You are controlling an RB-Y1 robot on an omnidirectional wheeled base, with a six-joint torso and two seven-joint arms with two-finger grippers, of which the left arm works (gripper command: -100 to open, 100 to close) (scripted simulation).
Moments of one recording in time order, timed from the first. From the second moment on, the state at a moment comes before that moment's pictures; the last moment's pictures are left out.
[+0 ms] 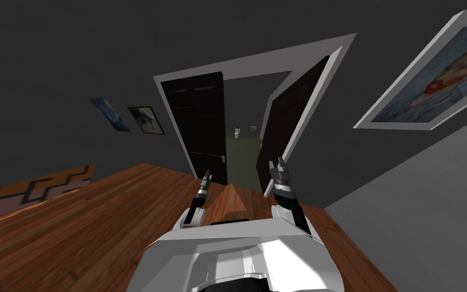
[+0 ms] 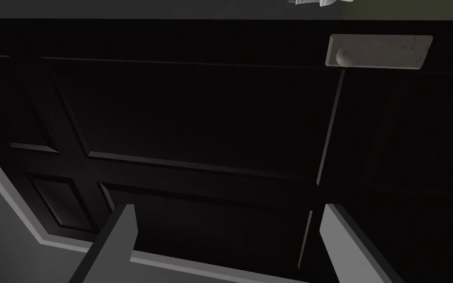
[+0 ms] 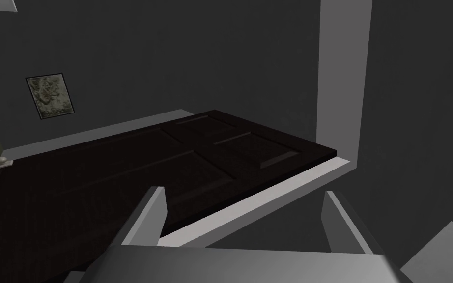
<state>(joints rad) 0.11 0.09 -0.11 -1.26 -0.01 -0.68 0.06</state>
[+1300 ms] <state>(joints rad) -0.02 0.07 -0.14 -0.95 -0.05 -0.73 0.09</state>
